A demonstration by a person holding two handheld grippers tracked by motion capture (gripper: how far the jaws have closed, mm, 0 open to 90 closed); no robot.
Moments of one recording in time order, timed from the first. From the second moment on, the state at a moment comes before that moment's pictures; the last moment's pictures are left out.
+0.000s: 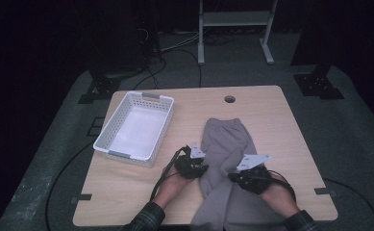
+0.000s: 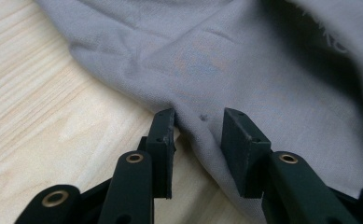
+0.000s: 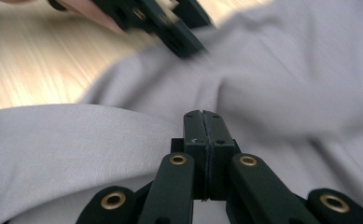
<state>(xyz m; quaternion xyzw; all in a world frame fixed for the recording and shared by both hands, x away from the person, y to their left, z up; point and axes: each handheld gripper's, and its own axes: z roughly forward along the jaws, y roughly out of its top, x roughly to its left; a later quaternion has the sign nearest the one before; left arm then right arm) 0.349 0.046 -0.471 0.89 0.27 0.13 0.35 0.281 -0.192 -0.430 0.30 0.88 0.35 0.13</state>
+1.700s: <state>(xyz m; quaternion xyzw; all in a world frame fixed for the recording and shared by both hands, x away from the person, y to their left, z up) 0.328 0.044 -0.451 0.87 0.27 0.11 0.40 0.302 -0.236 -0.434 0.40 0.84 0.32 0.17</state>
